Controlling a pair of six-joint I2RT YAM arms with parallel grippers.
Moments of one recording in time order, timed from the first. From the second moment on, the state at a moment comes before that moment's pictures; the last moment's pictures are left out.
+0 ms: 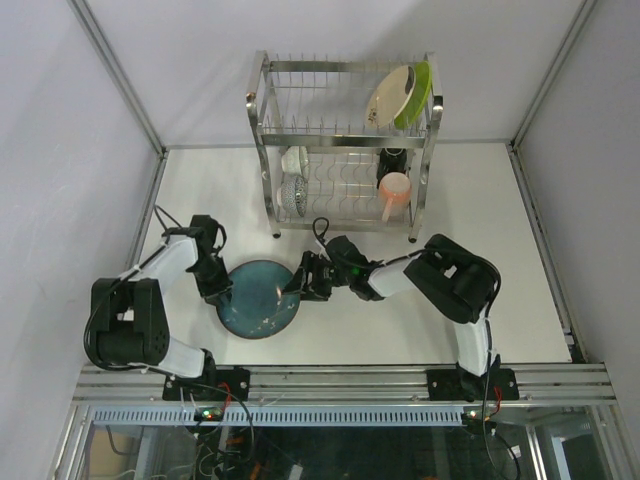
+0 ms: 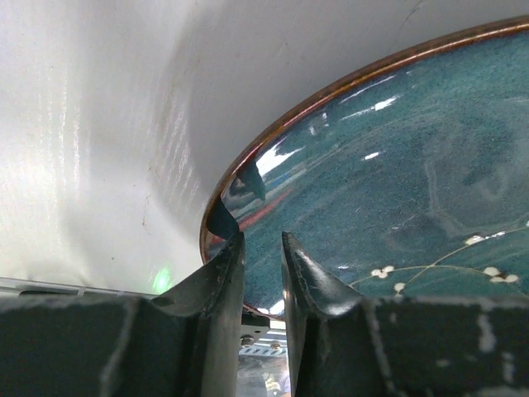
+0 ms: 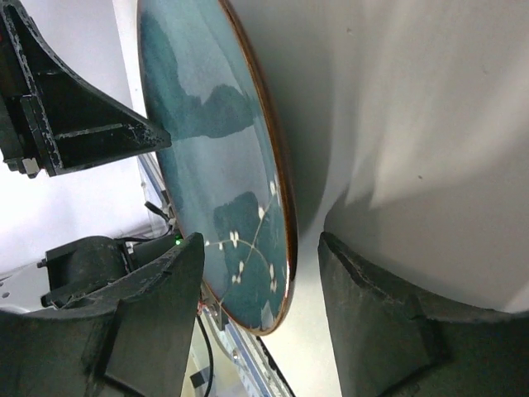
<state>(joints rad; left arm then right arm) -0.04 1.46 0.85 -0.94 0.02 -0.44 0.85 1.96 0.88 0.50 -0.45 1.12</state>
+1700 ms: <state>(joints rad) -0.02 1.23 1.27 -1.03 -0.02 -0.44 0.78 1.69 0.73 0.26 -0.45 1.04</state>
